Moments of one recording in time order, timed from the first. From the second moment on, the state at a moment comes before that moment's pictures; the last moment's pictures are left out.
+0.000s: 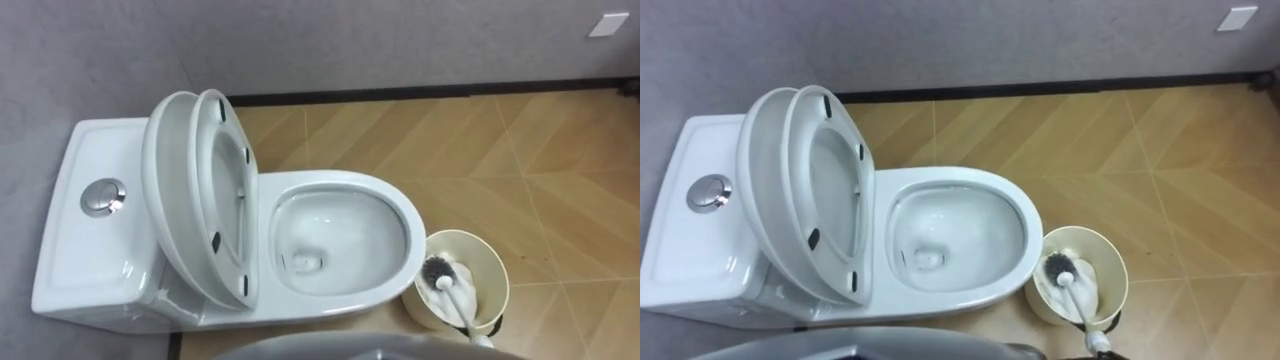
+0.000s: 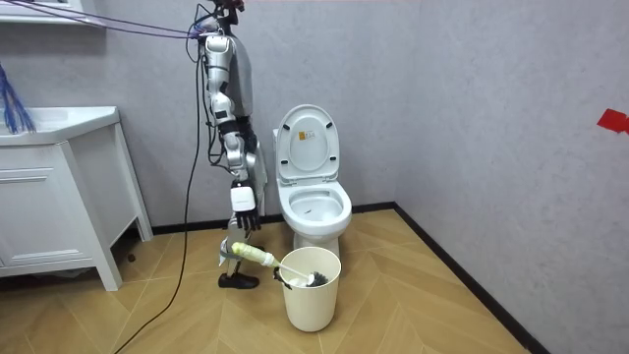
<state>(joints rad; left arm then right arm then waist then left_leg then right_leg) 0.21 0.18 0.20 1.09 0.38 0.28 0.04 0.15 -0.23 -0.10 1.14 0.03 0.18 -0.01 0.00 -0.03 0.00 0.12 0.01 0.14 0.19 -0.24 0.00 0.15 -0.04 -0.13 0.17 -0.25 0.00</state>
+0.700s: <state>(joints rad) 0.17 0.20 0.15 1.12 0.38 0.14 0.10 0.09 -0.22 -0.08 0.97 -0.17 0.06 -0.26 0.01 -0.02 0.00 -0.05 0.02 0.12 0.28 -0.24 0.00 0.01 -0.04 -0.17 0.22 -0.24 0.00</state>
